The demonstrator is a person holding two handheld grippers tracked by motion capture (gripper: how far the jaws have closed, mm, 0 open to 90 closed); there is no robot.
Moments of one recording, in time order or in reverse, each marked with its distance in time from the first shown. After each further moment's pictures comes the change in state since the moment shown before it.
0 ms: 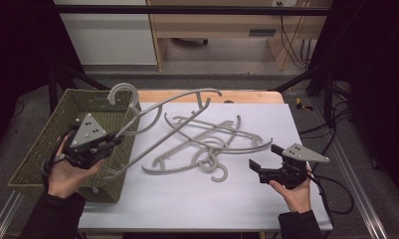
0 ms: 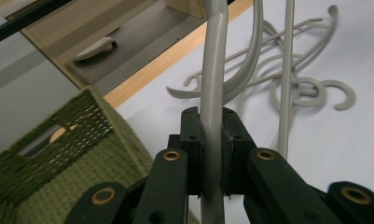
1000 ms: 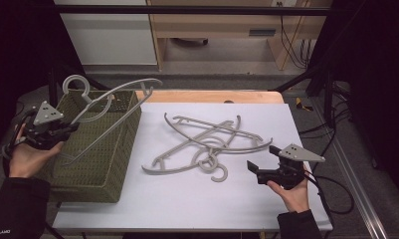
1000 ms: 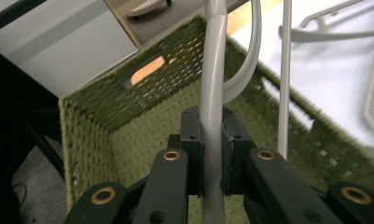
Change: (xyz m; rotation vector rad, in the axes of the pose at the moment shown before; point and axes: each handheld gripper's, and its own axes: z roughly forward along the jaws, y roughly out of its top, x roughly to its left) left arm 0.108 -0.071 0.005 0.137 0.184 -0.074; right arm 0.002 -0.002 0.005 0.028 0.001 -0.012
